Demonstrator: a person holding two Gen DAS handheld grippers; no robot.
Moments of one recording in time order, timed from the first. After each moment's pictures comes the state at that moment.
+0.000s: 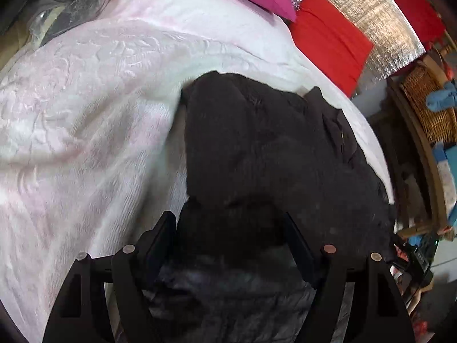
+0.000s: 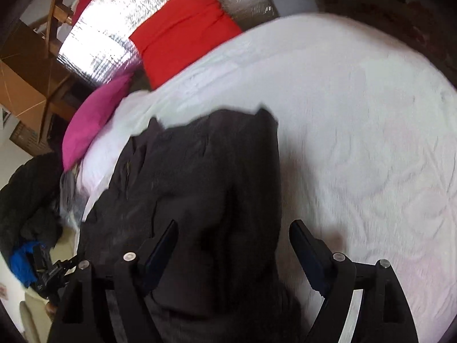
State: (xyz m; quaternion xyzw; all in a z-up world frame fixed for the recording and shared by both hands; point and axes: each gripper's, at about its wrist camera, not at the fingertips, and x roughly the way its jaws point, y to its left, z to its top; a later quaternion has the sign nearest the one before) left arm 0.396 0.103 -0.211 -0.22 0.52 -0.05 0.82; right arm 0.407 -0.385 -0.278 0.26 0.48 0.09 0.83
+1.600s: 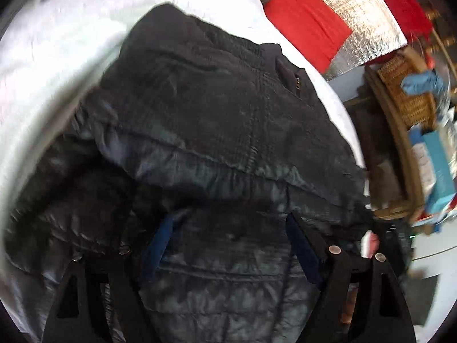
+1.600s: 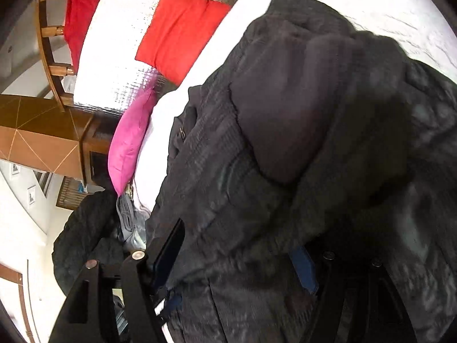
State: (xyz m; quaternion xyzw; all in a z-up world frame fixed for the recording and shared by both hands) left arm 0.339 0.045 -0.224 -0.30 0.54 -0.11 0.78; right arm 0.346 -0.302 -0.309 0.47 0.43 0.12 0.76
